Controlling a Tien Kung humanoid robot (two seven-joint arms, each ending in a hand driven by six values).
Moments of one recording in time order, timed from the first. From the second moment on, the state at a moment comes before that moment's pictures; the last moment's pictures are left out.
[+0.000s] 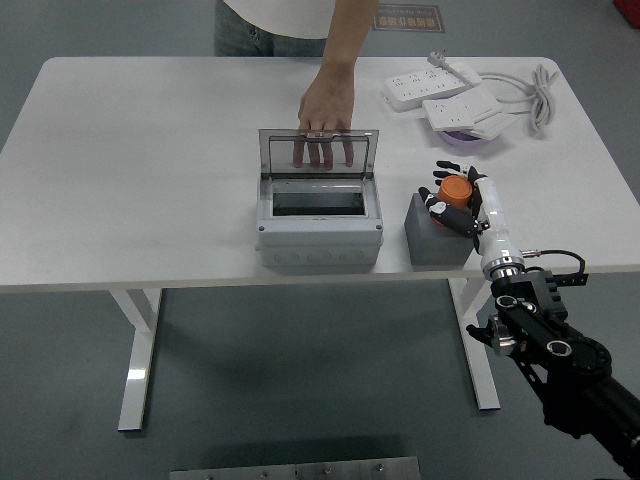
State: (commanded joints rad) left arm -0.09 0.32 -0.84 -0.46 0.69 0.36 0.38; right arm 0.40 -0.15 1.00 0.86 -1.00 -0.33 0.44
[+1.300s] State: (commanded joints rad) left arm -0.09 0.32 -0.85 -0.46 0.71 0.37 0.37; right arm 0.42 -0.15 0.97 0.87 -1.00 -0.34 0.42
